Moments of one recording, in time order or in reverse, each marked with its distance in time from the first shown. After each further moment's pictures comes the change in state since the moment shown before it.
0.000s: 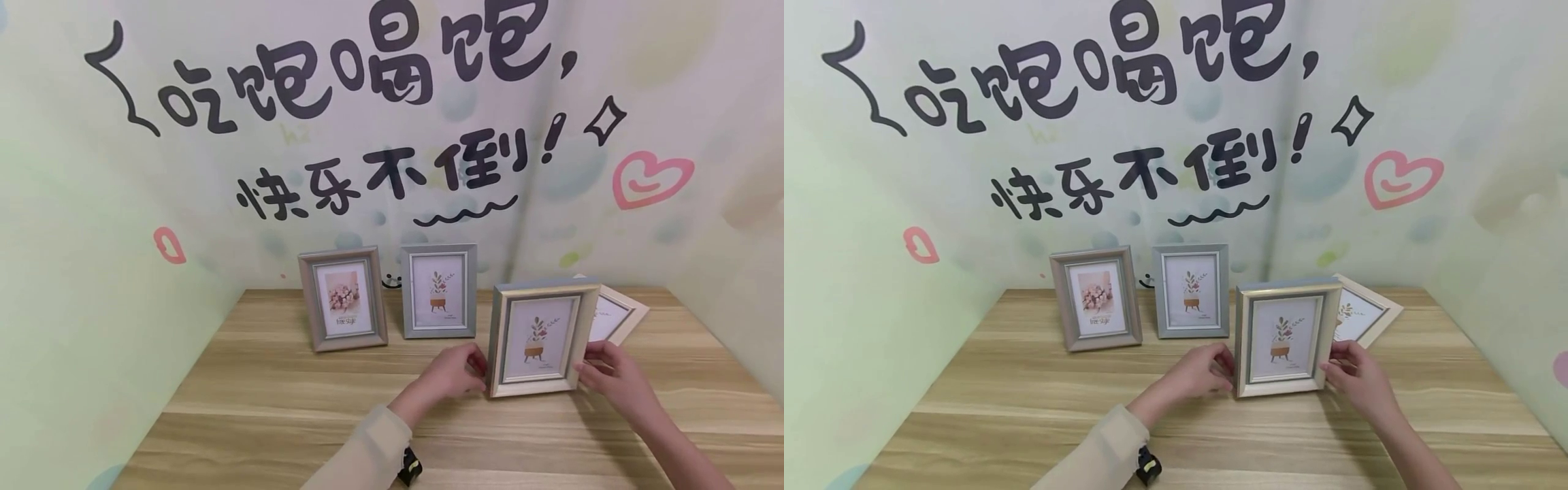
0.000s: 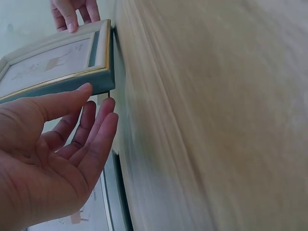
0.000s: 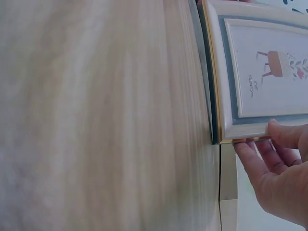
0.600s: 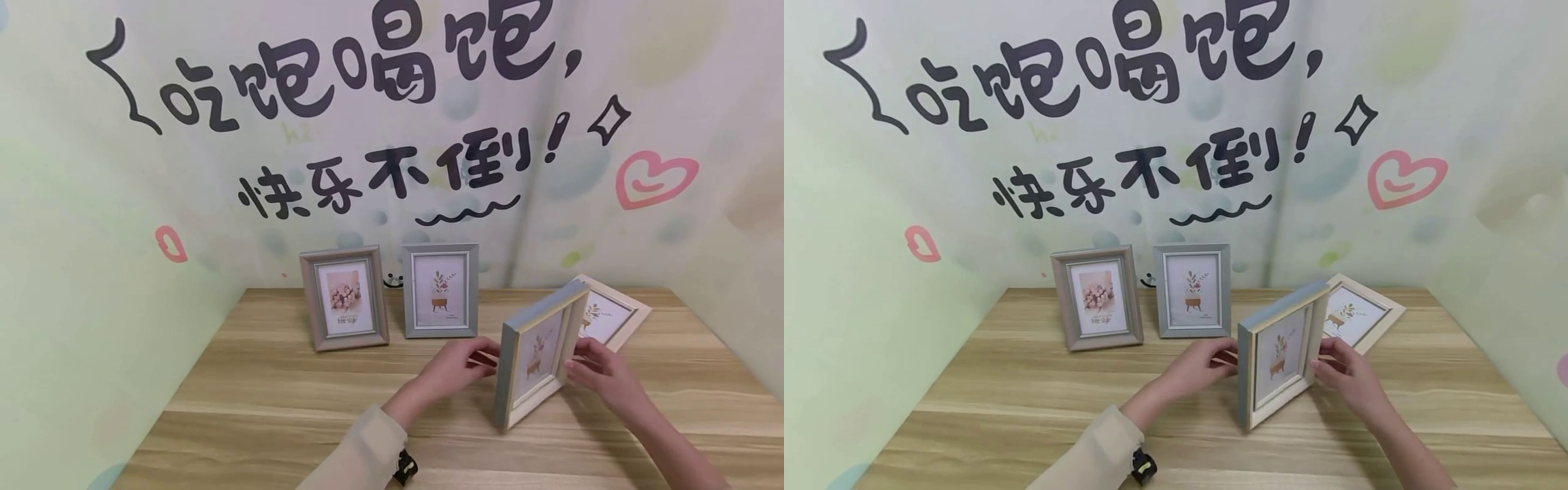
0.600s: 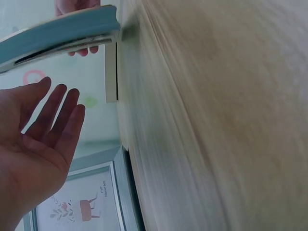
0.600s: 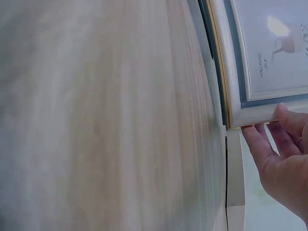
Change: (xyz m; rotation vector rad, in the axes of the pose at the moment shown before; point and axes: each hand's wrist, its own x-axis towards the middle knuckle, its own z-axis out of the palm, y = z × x) left_hand -0.006 0.007 -0.011 -0.105 -0.025 0.304; right_hand 0.009 0.001 0.009 0.141 -0.090 -0.081
